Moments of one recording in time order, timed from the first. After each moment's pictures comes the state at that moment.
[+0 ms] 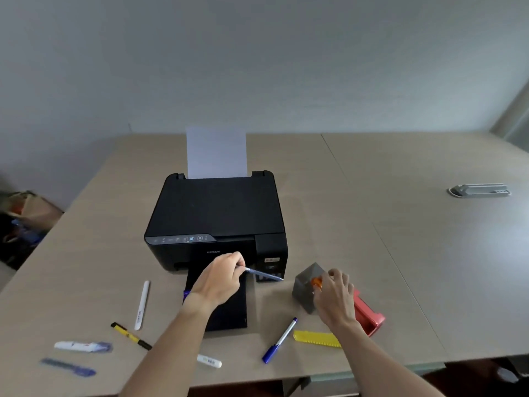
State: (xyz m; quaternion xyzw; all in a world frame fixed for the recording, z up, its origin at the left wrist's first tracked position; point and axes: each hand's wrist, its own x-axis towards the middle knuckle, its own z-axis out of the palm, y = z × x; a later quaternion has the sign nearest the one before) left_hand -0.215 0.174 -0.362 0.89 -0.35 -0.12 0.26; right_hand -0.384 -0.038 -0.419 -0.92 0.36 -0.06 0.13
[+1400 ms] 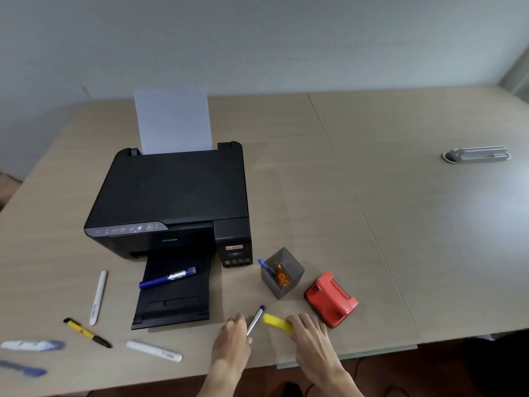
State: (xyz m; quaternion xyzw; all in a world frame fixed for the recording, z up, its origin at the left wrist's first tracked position) left_hand -0.295 0.175 -0.439 0.94 -0.24 -0.22 0.12; right_hand -0.417 0.031 -0.443 -0.97 0.19 -0.03 0.16
